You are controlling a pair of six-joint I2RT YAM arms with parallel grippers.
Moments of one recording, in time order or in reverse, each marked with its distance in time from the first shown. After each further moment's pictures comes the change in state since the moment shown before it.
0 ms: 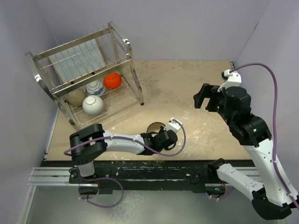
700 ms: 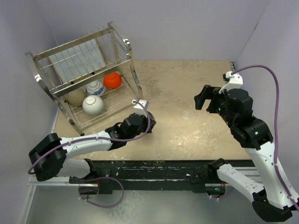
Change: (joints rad) left arm 0.239 -0.437 -0.302 0.226 0.211 -0.209; right arm 0.000 -0.025 -0.011 0.000 -0.002 0.001
